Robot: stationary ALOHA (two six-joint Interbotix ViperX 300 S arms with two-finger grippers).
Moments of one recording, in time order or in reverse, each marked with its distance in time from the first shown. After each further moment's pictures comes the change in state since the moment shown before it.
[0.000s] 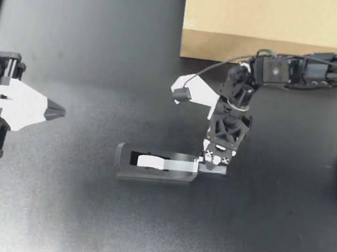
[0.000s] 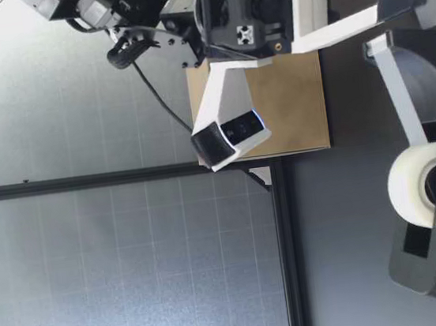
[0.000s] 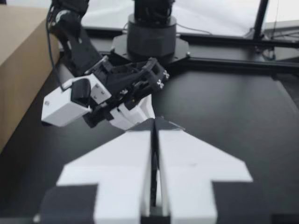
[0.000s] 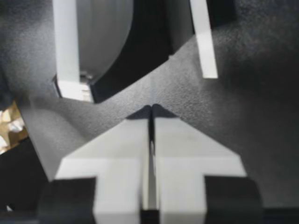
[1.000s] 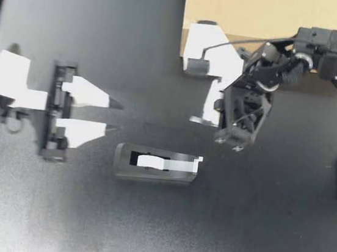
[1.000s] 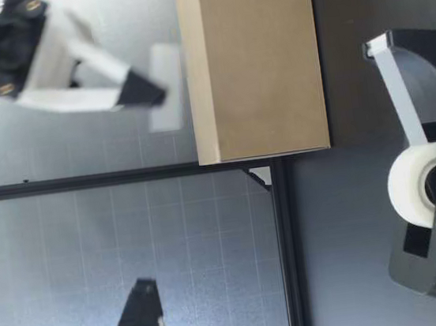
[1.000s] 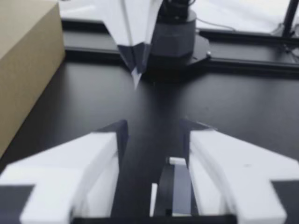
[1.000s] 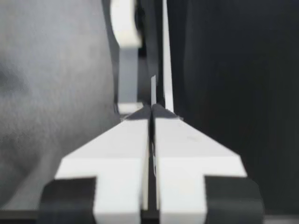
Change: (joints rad) left arm 0.000 0.511 -0.215 -0.043 -0.276 0.052; right arm 0.170 -0.417 -0.204 -0.595 -0.087 0.430
